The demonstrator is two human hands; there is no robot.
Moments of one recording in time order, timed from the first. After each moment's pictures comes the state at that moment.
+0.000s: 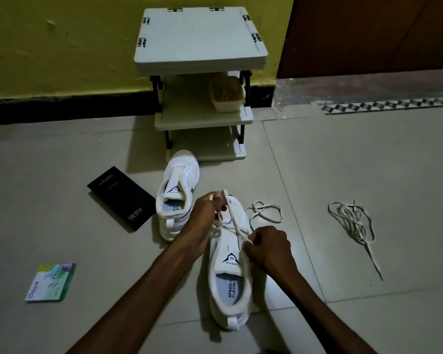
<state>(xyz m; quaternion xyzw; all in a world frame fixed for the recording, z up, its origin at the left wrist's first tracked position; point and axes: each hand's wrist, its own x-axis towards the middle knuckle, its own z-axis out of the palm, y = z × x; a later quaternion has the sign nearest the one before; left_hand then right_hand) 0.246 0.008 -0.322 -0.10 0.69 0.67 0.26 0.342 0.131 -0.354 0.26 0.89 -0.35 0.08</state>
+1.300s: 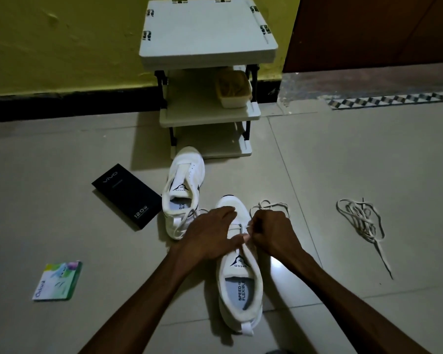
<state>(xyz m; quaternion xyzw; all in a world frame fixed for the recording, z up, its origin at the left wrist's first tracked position) 0.250 -0.022 -0.350 0.33 0.91 0.10 0.24 0.308 0.138 -0.356 0.16 0.95 -0.26 0.07</state>
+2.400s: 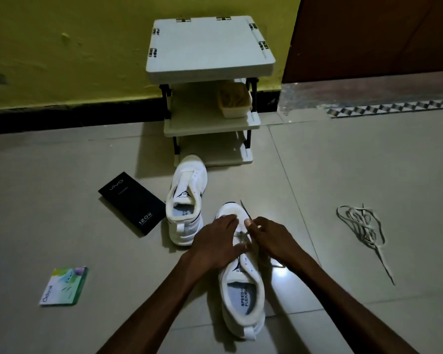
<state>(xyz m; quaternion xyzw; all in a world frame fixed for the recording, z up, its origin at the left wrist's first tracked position) 0.258 -0.017 -0.361 0.32 0.91 0.11 0.24 0.314 0.139 -0.353 0.21 0.88 -0.39 0.16</state>
